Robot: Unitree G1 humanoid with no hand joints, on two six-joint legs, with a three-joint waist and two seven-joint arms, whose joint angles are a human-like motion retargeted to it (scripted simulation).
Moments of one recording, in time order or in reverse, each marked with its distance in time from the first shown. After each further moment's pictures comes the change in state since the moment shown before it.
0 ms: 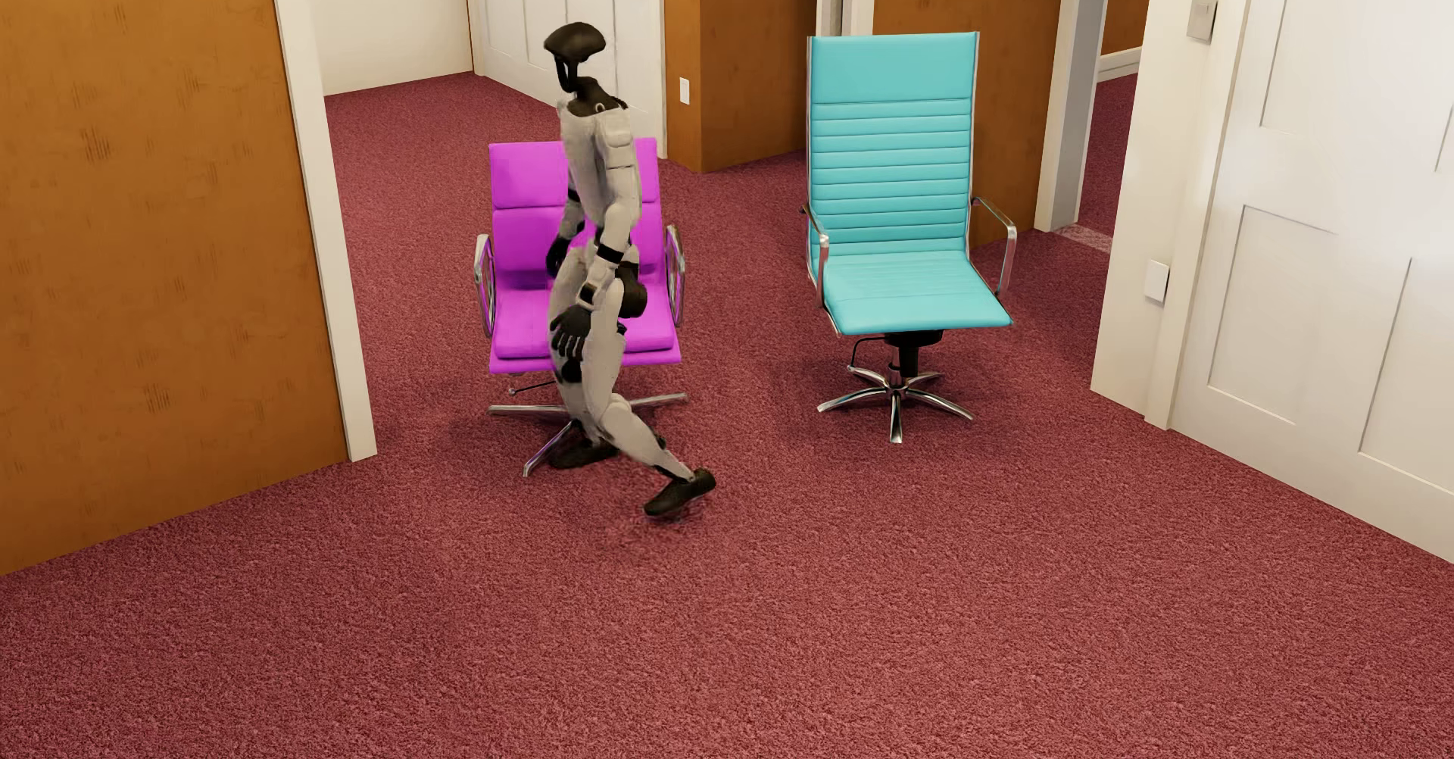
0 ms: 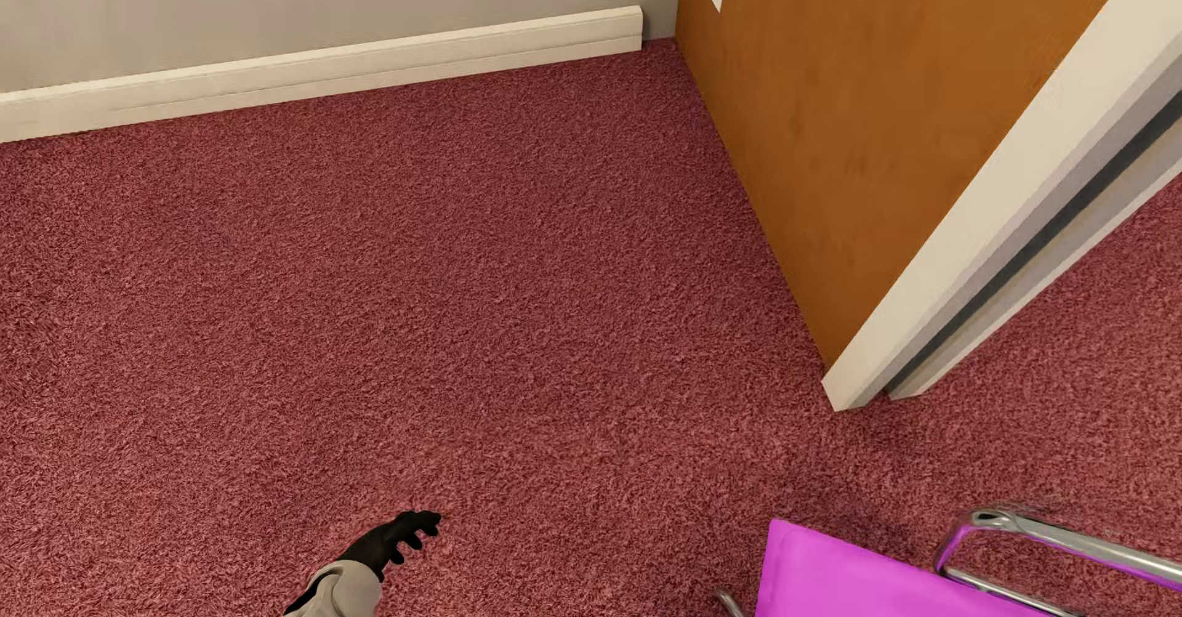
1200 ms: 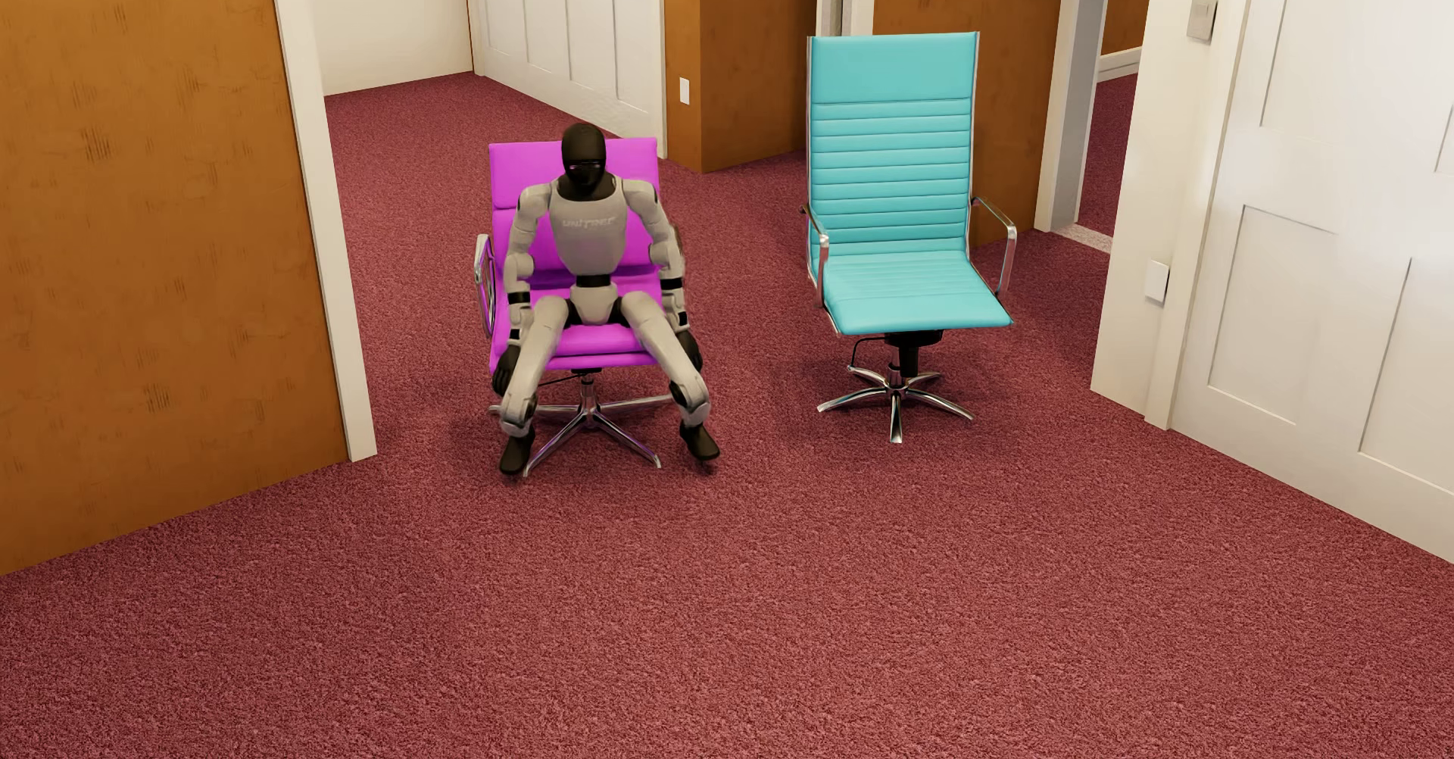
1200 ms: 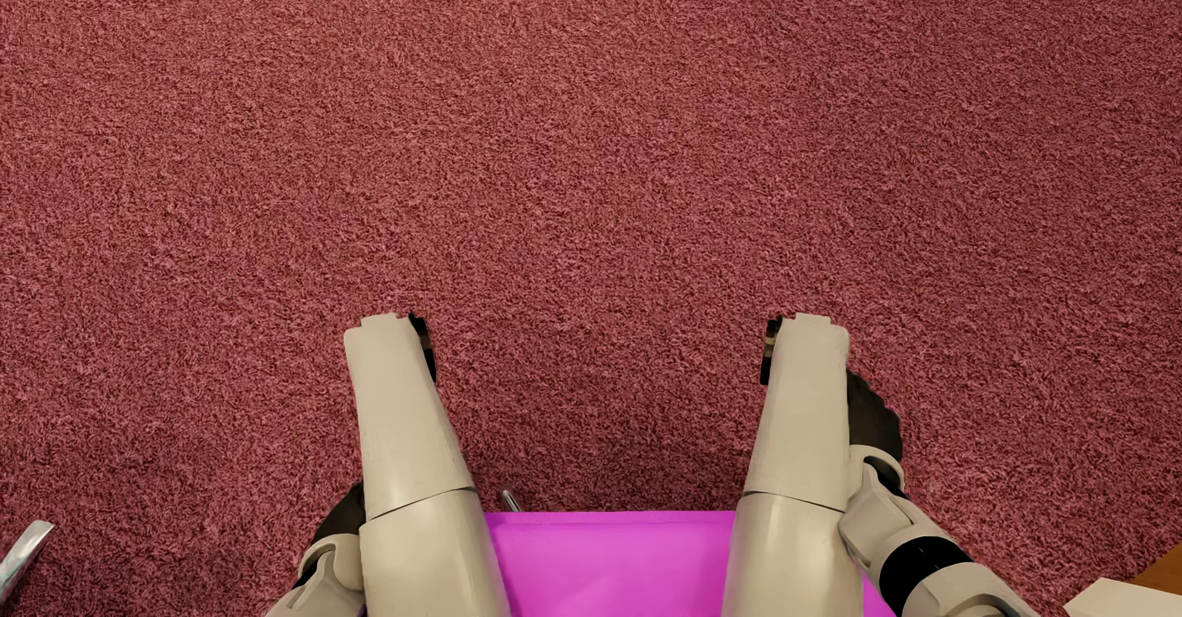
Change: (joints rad) body -0.819 -0.789 0.002 0.305 -0.095 -0.008 -0.193 0.219 0.490 0.975 1.558 -0.053 -0.525 -0.238 -0.551 -0.035 0.027 -0.280 0.093 0.096 0.229 0.030 -0.171 -0.061 0.078 0.041 0.044 0.224 -0.269
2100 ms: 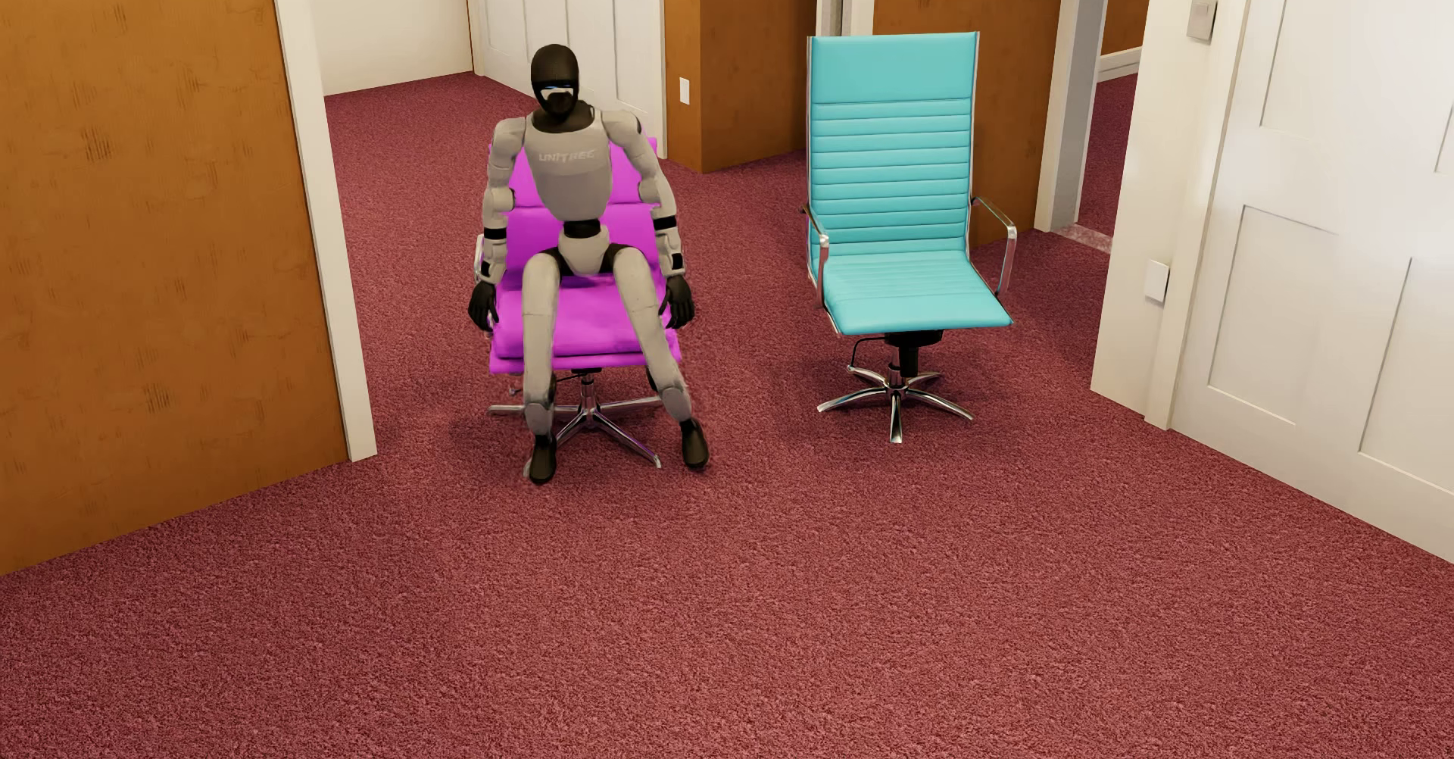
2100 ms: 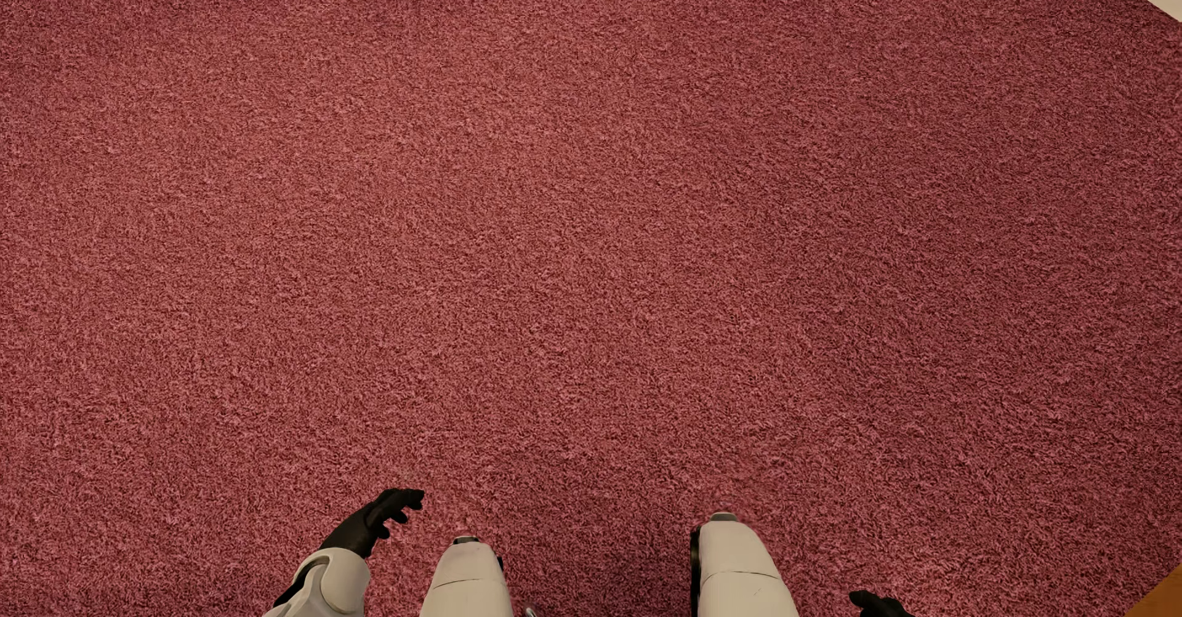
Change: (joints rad) body 0.646 0.509 -0.004 -0.168 0.131 -0.014 0.218 -0.177 -0.349 -1.091 -1.021 0.036 0.298 0.274 0.195 0.030 0.019 0.177 -0.171 0.002 -0.076 0.003 0.273 0.102 -0.053 -0.097 -0.067 -0.159 0.230
